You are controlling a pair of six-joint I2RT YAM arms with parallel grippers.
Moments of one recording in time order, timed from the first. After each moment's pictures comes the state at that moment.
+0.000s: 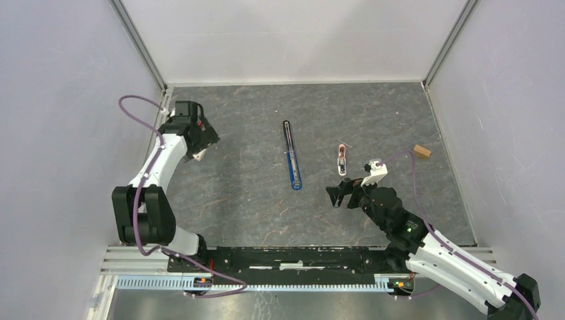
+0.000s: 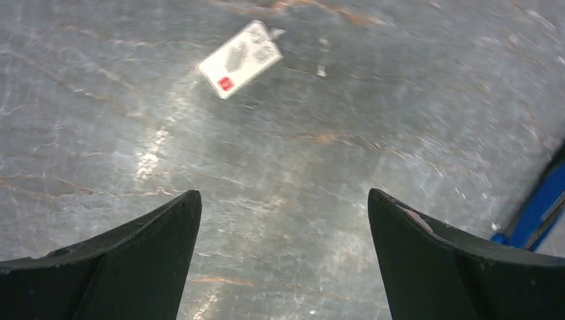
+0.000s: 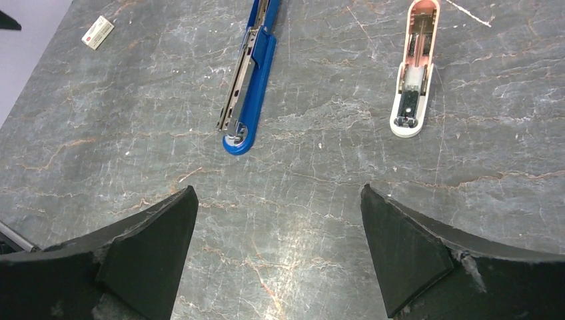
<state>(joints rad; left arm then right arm) -0.04 1.47 1.17 -0.68 -0.21 -0.56 0.82 0.51 0.28 -0.08 0.31 0.51</state>
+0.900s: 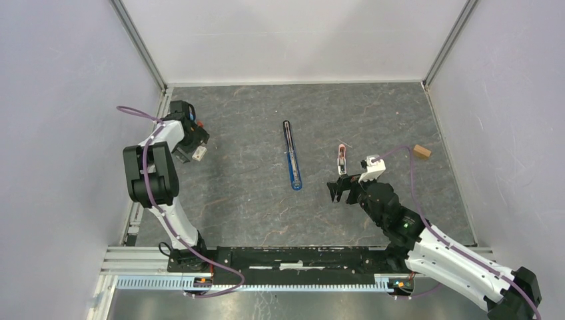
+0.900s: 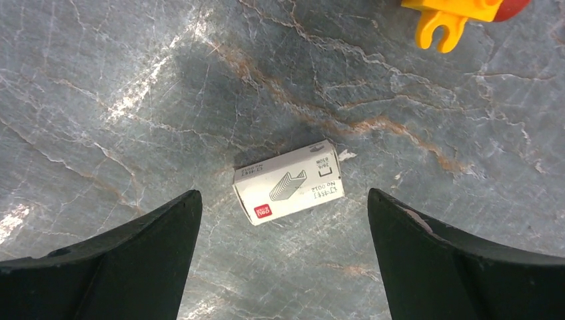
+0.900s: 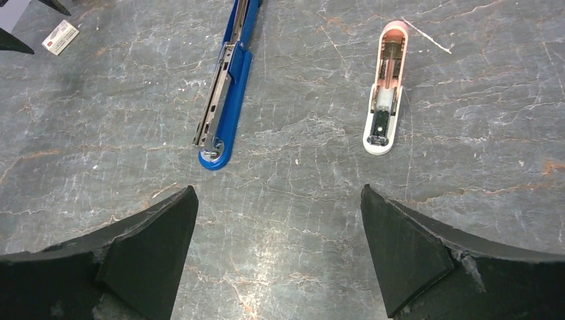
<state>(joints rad) 0.14 1.85 1.28 -0.59 -0.20 -0.73 0.82 0.59 0.32 -0.06 0.38 0.43</state>
